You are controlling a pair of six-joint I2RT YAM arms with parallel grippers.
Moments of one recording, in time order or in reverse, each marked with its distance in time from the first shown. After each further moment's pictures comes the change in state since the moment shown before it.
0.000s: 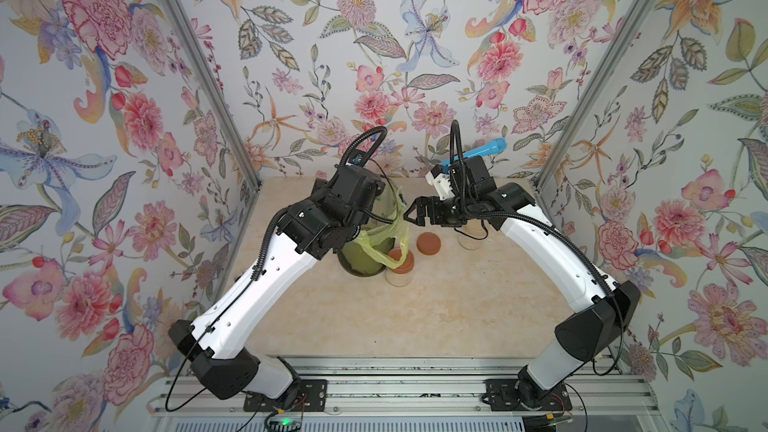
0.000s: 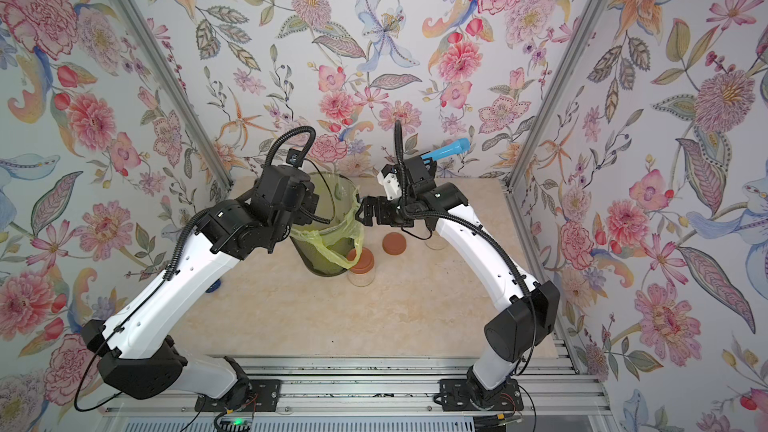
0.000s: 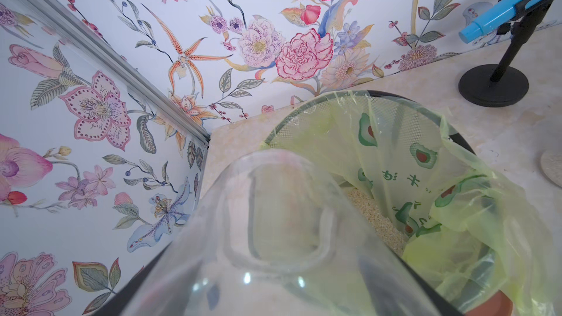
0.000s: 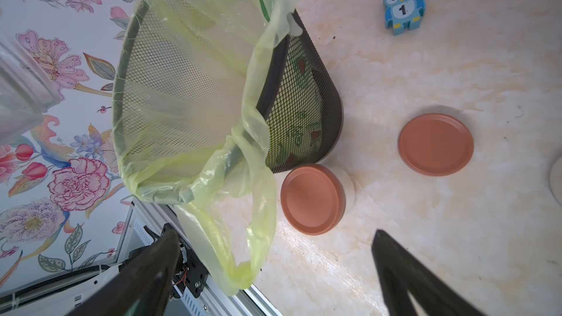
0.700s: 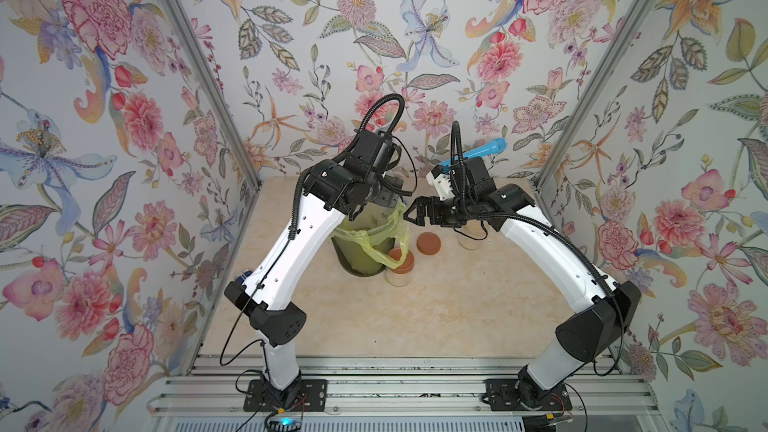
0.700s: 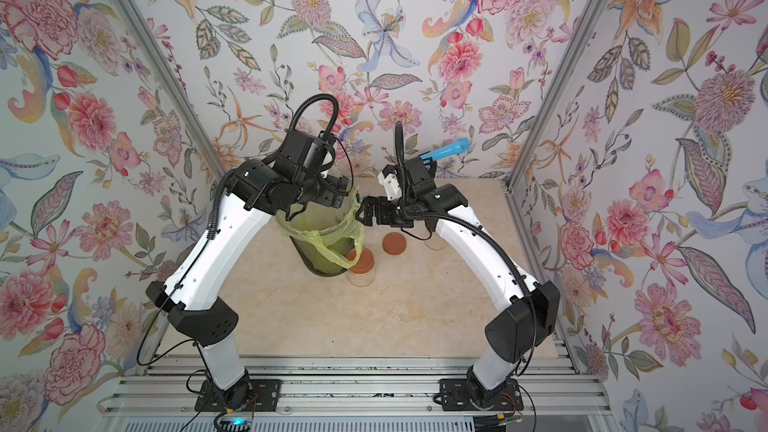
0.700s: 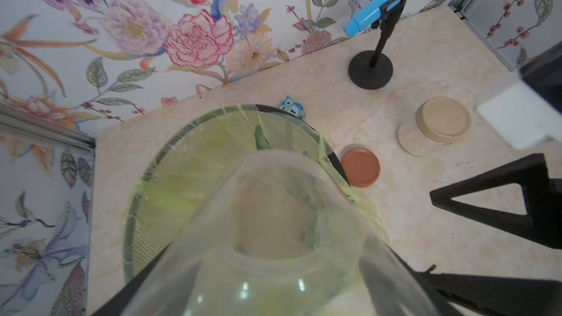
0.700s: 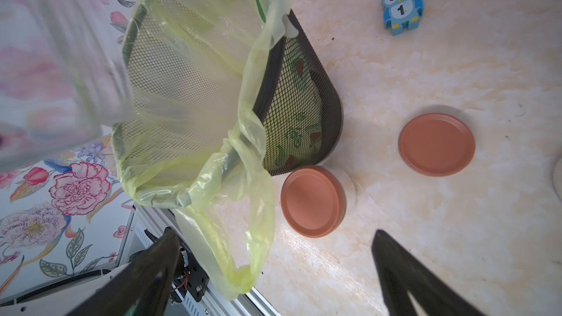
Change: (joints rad) left arm 0.103 0.385 0.563 -0.340 0.525 -0.092; right arm -0.001 -0.005 -0.018 0.018 0.004 0.016
